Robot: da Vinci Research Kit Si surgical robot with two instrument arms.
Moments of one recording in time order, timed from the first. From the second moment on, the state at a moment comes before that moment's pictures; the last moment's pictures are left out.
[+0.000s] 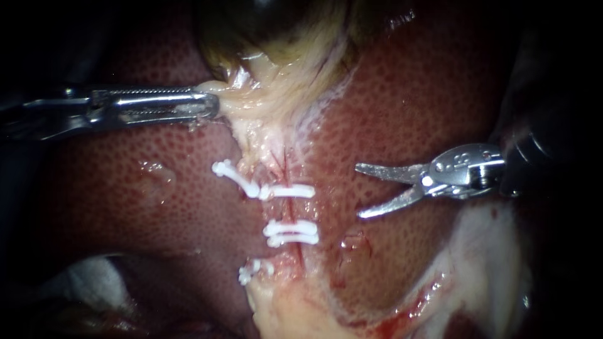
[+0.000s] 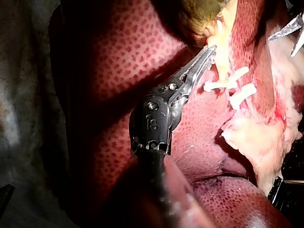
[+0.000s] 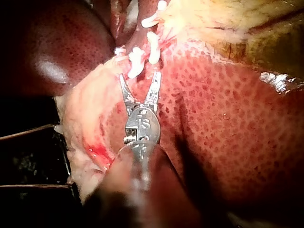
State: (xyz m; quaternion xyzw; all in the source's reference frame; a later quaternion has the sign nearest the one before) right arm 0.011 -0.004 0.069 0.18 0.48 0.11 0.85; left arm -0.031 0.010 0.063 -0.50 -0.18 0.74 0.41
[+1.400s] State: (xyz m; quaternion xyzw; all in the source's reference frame) right arm 0.021 -0.010 0.080 0.35 0.49 0.13 0.79; left arm -0.031 0.010 0.063 -0.50 -0.18 0.74 0.41
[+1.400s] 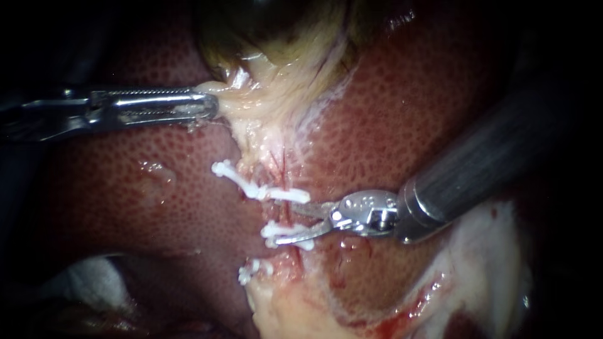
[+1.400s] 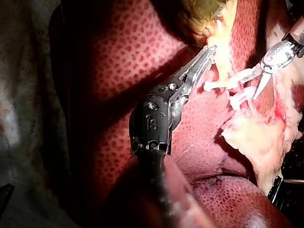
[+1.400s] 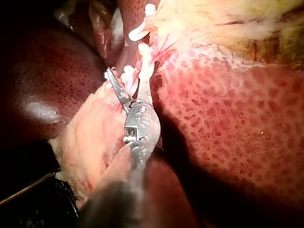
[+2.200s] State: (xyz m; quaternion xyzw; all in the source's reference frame) right arm 0.027 -0.011 0.082 0.42 0.48 0.12 0.76; left arm -0.031 0.010 0.063 -0.50 -0.18 0.74 0.41
